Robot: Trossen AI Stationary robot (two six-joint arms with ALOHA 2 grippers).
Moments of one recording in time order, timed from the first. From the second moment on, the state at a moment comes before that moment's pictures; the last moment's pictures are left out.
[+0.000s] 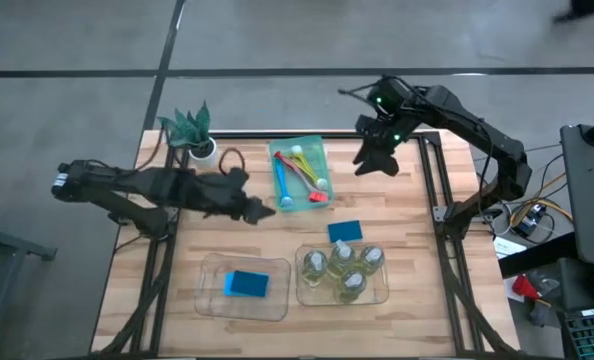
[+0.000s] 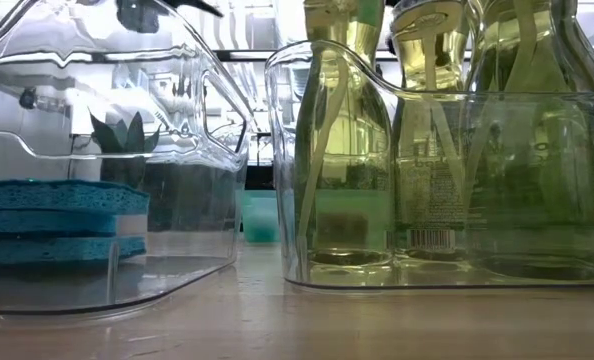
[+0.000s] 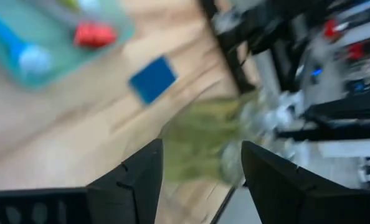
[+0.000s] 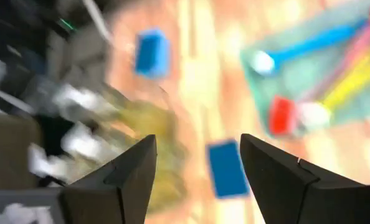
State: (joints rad) left arm -0.17 1.16 1.21 -0.63 -0.18 -1.22; right arm -0.55 1.51 1.72 -1.27 -0.73 -0.12
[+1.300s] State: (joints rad) left arm -0.03 1.11 1.21 -0.55 -0.10 -1.05; right arm -0.47 1.51 0.77 -0.52 -0.55 -0.26
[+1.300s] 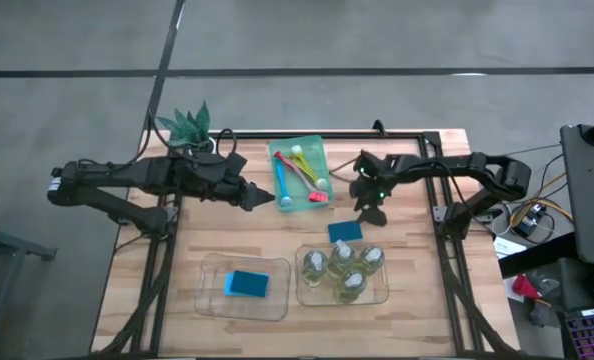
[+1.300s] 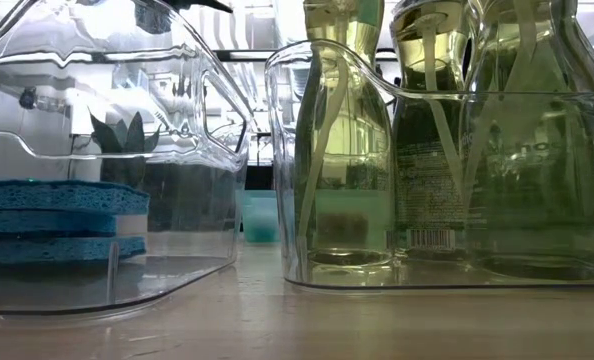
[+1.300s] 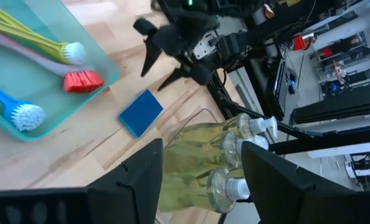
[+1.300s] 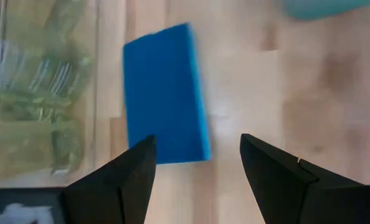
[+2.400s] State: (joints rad) left arm -0.03 1.11 1.21 -0.58 -0.10 -1.06; right arm -0.33 1.51 0.59 -0.26 -0.33 -0.16
